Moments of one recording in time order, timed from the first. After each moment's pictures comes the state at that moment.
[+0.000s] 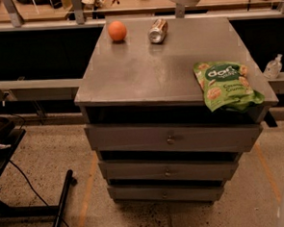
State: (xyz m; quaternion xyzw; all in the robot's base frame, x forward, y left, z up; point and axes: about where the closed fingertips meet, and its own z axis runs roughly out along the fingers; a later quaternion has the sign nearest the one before) arm 0.718 -0.156 1.071 -0.61 0.66 -0.10 0.42
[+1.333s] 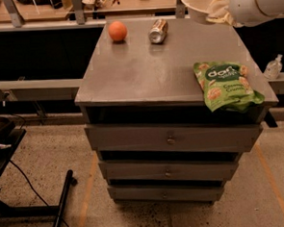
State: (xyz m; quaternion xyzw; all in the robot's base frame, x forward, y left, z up) arm 0.646 -0.192 1.037 -0.61 0.61 -0.20 0.46
